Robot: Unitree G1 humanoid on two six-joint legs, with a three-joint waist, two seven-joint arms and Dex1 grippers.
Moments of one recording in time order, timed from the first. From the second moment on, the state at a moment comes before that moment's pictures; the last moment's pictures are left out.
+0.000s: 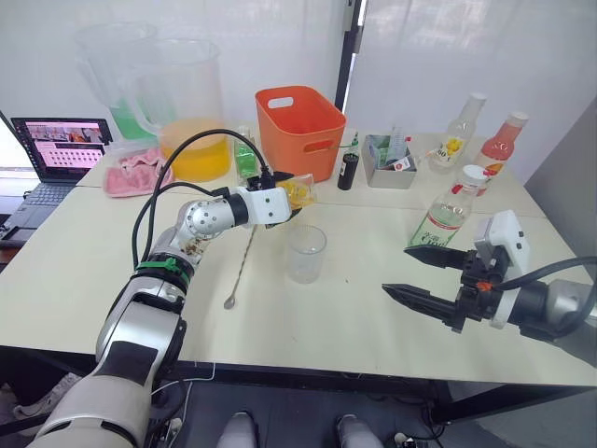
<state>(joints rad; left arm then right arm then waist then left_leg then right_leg) -1.09 0.45 -0.25 0.95 0.36 -0.72 -0.56 -0.13 -0.96 -0.39 -0.67 1.08 0.88 0.60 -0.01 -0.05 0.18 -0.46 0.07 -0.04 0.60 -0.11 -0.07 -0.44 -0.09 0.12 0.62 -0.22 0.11</state>
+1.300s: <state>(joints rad) -1.09 0.52 -0.39 0.98 0.71 -0.91 -0.12 -0.15 -0.93 -0.38 -0.67 1.04 0.88 0.56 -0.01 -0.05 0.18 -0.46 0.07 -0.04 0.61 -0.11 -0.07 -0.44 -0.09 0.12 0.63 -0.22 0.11</state>
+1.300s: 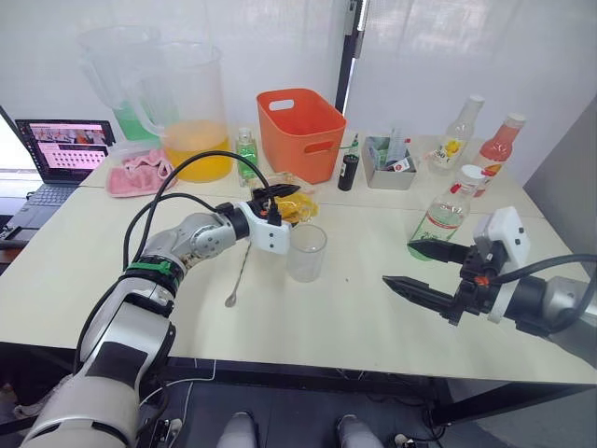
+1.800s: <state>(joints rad) -1.10 0.55 -0.47 0.97 0.88 -0.88 0.08 -0.17 -0.93 -0.37 -0.67 1.04 0.88 0.54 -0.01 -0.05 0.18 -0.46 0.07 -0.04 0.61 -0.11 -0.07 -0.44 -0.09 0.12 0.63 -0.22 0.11</state>
